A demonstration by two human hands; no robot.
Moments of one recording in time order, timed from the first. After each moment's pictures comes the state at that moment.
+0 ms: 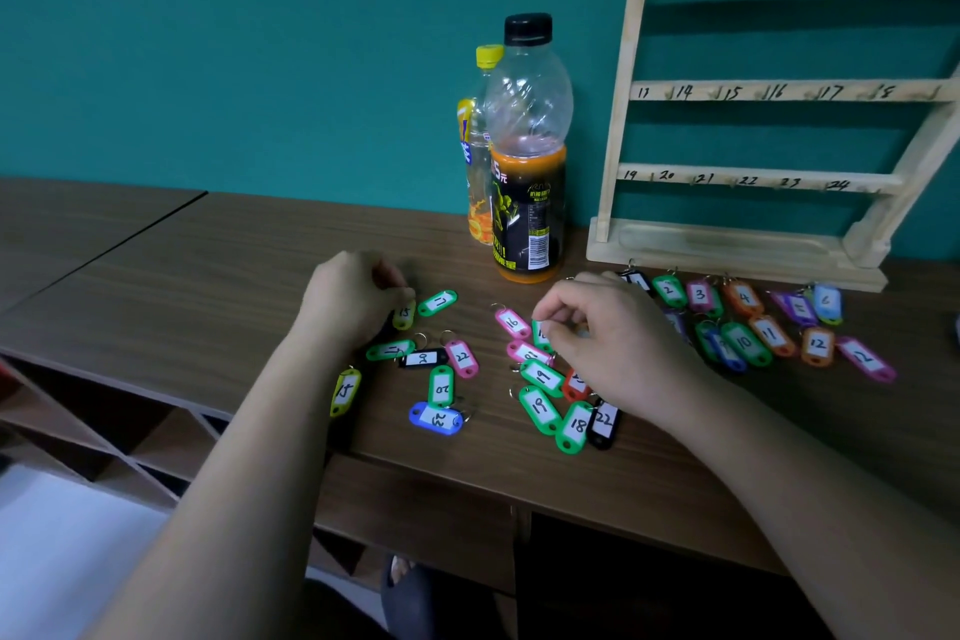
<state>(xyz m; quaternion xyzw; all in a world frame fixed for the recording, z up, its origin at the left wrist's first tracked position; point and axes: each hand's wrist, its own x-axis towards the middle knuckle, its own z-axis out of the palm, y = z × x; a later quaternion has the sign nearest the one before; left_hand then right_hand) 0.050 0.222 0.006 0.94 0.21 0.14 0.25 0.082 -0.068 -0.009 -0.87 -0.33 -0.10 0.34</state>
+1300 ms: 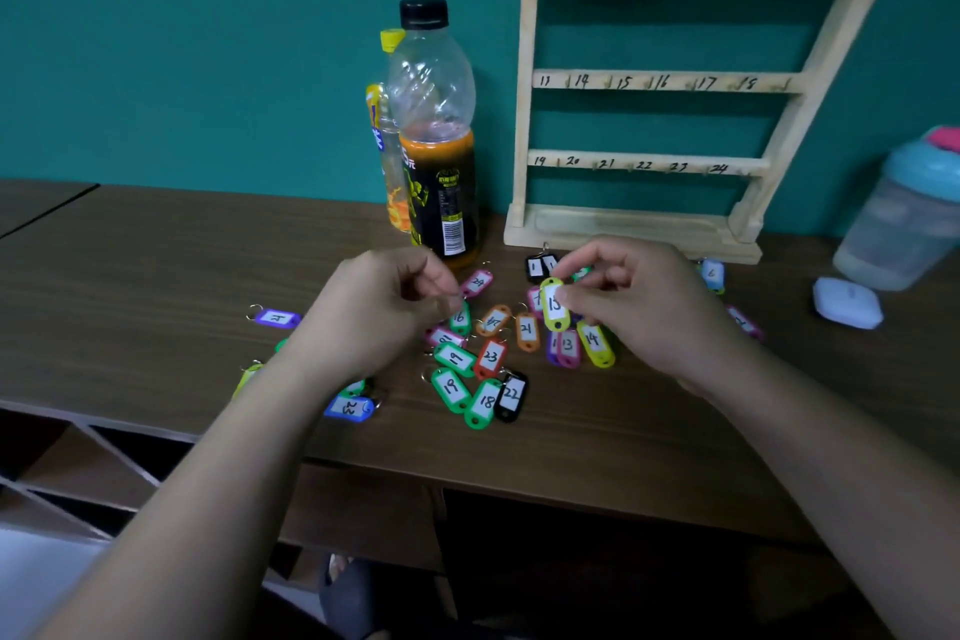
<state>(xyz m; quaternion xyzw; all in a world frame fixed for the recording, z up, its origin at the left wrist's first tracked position) 0.024 0.113 0.027 0.93 -0.04 0.12 0.35 0.072 -0.158 0.027 -0.87 -0.19 -0.01 0.46</state>
